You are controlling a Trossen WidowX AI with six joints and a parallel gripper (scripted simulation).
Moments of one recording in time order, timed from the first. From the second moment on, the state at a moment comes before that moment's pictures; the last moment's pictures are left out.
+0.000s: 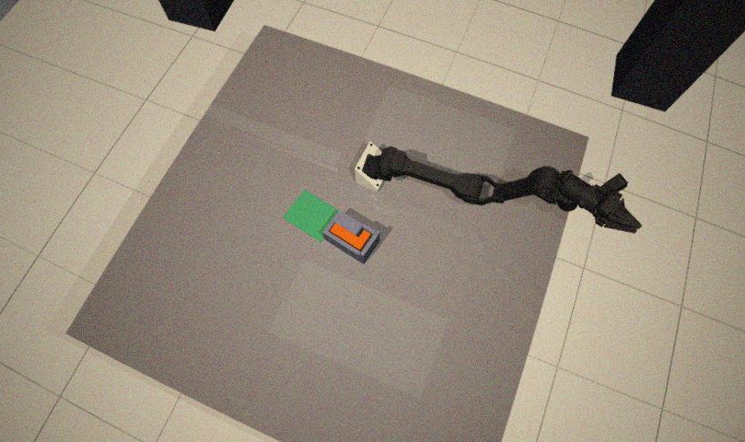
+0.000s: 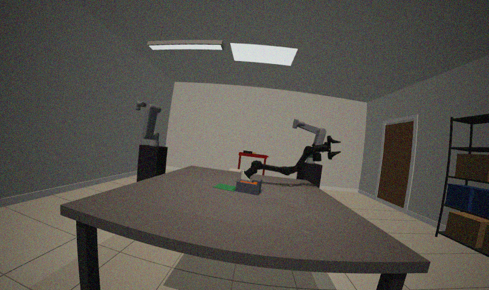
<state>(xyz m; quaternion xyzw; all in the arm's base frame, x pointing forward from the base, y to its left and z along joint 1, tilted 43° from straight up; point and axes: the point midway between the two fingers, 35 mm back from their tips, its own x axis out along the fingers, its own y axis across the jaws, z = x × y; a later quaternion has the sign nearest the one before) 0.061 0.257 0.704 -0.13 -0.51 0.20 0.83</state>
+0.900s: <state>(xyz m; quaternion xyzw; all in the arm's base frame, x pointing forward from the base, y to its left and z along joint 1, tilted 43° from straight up) 0.105 -0.100 0.696 0.17 -0.44 -0.11 0.87</state>
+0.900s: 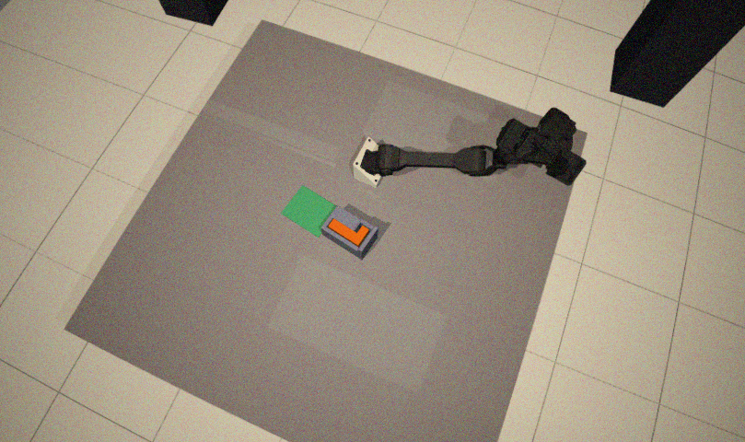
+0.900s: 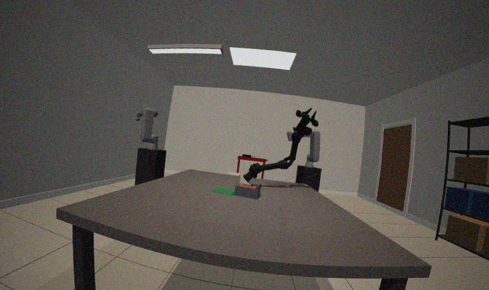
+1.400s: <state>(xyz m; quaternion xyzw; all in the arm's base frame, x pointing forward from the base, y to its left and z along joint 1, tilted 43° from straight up) 0.238 -0.234 0.503 0.30 -0.10 -0.22 0.92</state>
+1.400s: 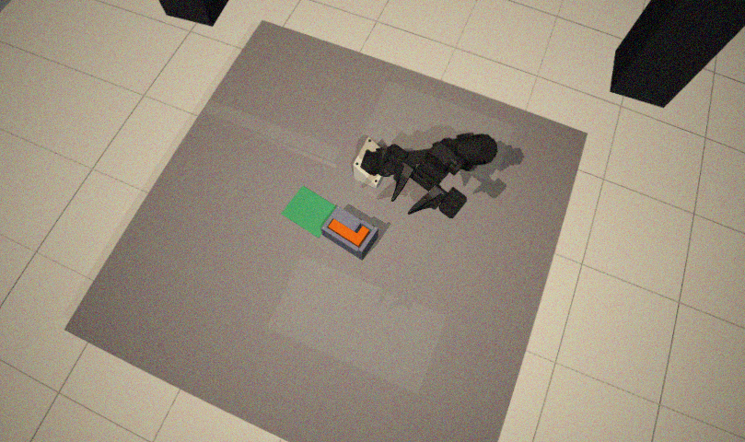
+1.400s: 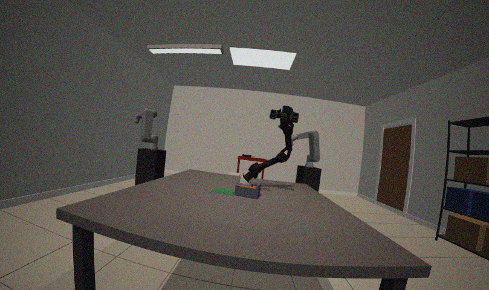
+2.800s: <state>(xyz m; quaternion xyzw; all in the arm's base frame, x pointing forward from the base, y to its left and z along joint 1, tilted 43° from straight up) 0.250 -0.003 0.112 0.36 0.65 0.16 0.66</state>
